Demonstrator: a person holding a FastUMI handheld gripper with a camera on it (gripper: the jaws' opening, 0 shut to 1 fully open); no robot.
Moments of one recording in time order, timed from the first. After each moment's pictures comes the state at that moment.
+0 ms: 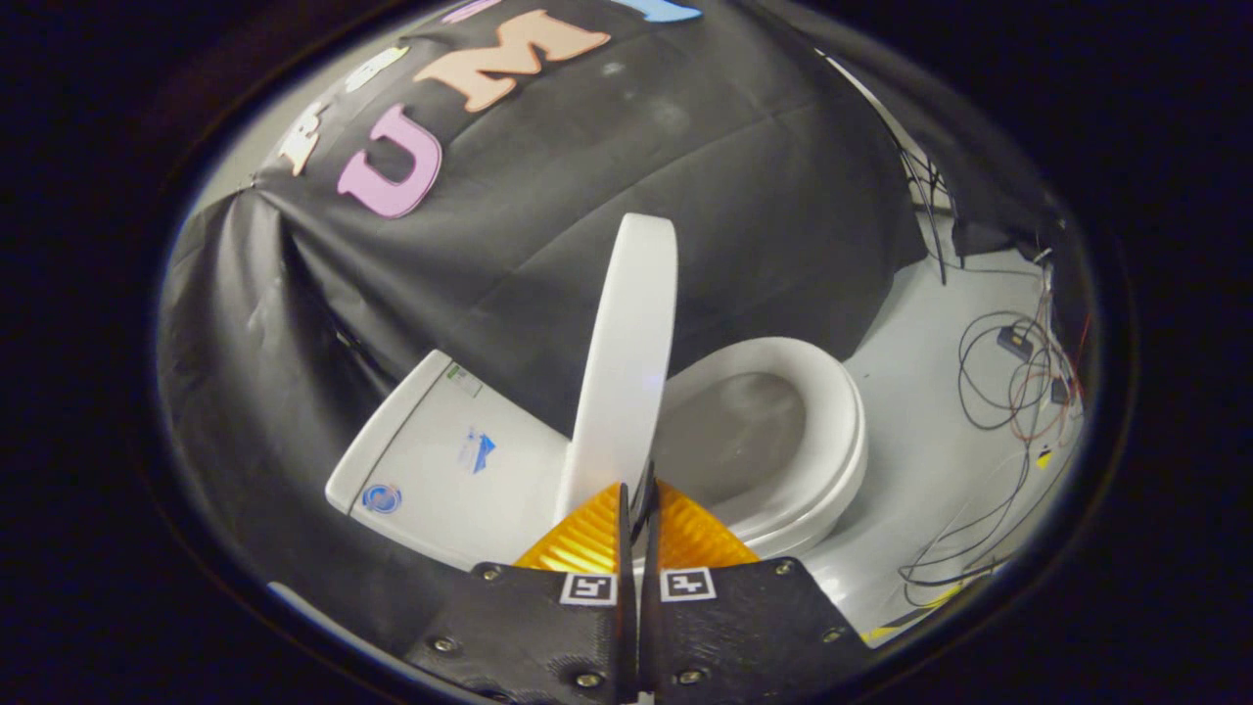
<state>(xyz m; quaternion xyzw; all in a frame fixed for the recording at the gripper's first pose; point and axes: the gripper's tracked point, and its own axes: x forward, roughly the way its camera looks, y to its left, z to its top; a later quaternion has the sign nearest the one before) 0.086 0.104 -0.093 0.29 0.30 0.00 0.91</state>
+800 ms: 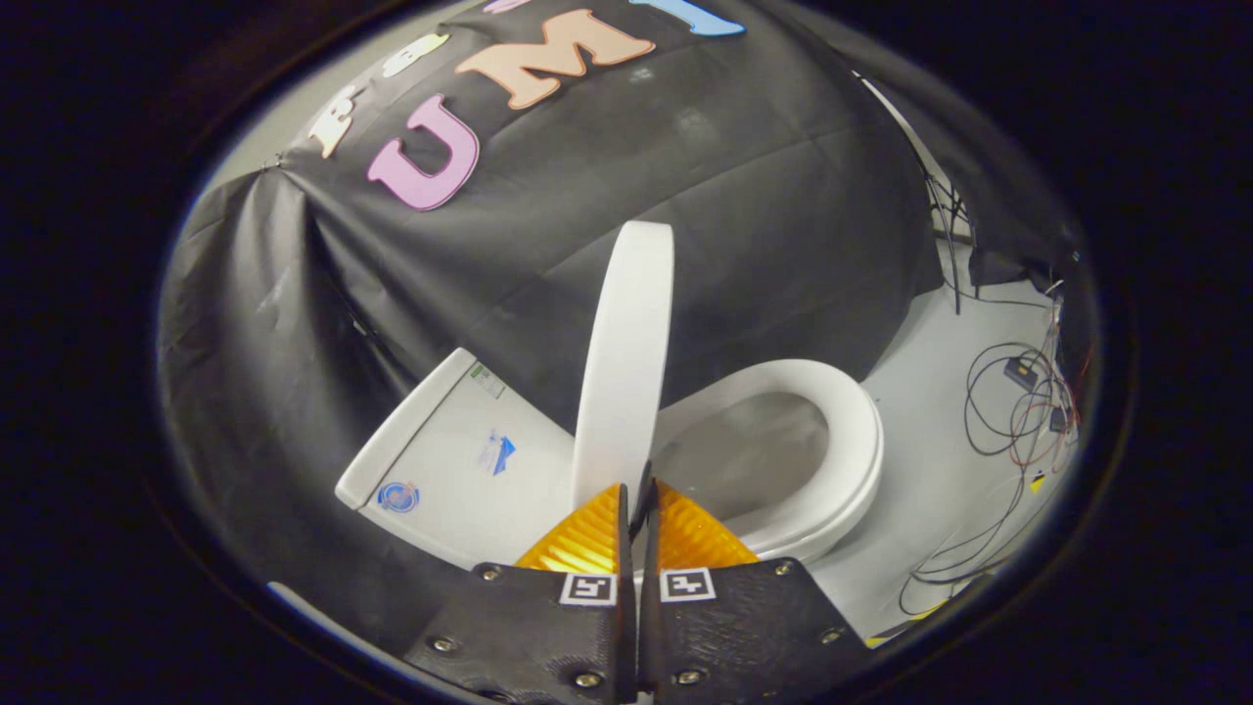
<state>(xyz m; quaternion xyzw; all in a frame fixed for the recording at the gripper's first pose) 0.091 0.129 -0.065 0.28 0.28 0.01 0.92</state>
